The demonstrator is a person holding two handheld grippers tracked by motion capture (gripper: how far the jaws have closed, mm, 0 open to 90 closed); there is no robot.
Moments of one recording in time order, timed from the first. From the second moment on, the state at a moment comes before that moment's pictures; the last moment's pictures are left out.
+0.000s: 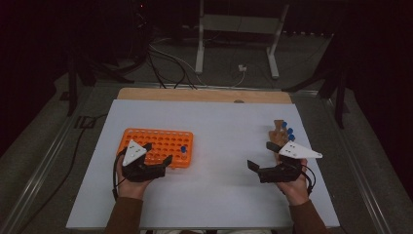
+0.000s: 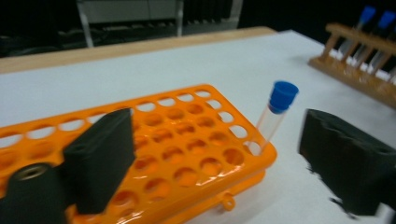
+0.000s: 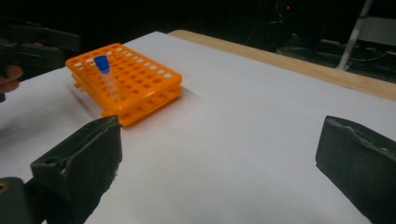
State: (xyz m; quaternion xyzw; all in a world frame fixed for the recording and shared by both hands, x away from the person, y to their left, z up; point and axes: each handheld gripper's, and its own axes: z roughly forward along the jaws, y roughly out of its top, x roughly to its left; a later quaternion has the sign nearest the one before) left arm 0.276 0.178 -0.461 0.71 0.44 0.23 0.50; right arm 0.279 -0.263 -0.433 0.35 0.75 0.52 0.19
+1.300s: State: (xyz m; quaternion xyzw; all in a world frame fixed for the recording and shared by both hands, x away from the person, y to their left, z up) left arm 0.269 0.195 -0.465 0.70 0.45 0.26 0.50; right arm 0.294 -0.366 -0.445 0.47 0.71 0.47 0.25
